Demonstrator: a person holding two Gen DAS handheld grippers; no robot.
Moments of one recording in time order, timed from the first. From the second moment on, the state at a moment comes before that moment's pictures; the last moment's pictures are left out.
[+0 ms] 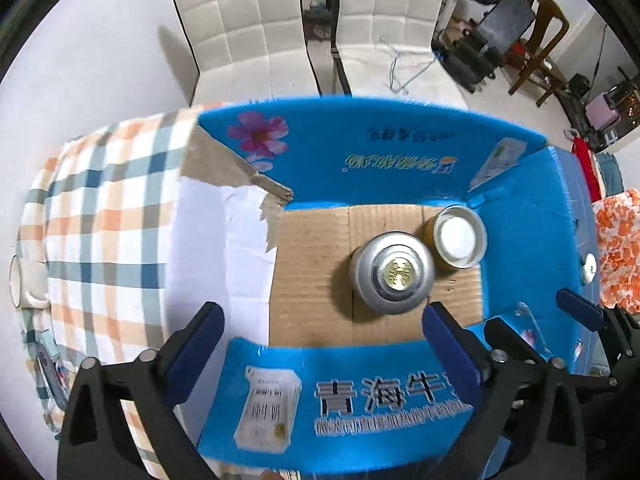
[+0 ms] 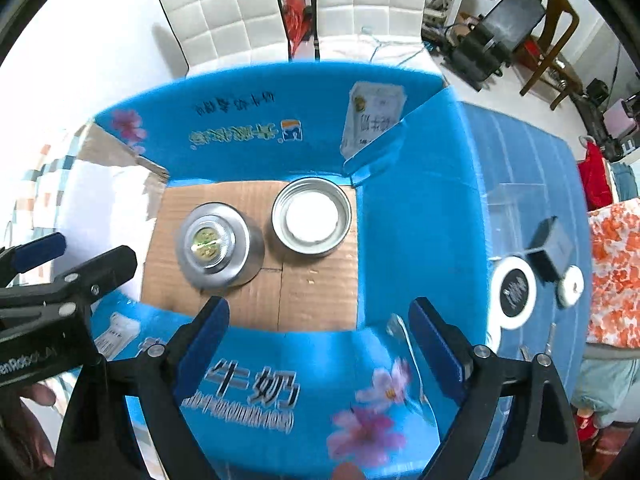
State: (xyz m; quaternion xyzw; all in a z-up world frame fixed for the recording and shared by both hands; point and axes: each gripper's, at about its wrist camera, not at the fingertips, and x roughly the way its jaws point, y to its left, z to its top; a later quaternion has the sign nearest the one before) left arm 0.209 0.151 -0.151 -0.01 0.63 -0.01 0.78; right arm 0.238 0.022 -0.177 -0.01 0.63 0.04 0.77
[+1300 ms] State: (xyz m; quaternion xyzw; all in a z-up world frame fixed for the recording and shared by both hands) left arm 0.164 -0.002 -0.050 0.00 0.56 -0.03 0.83; right arm 0.170 -0.148 -0.055 0.07 0.58 0.04 0.81
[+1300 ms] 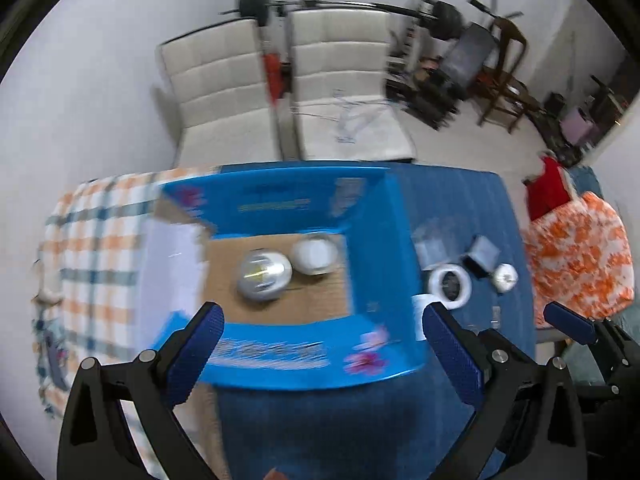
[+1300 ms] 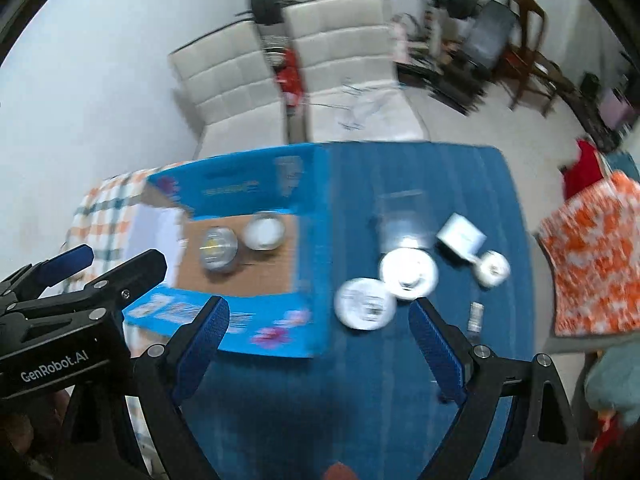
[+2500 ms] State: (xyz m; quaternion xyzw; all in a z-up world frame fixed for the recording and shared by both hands) left arm 0.243 -0.201 -0.278 0.08 0.71 -0.07 0.70; right arm 0.235 -0.343 -0.270 0.09 0.65 -0.01 0.76
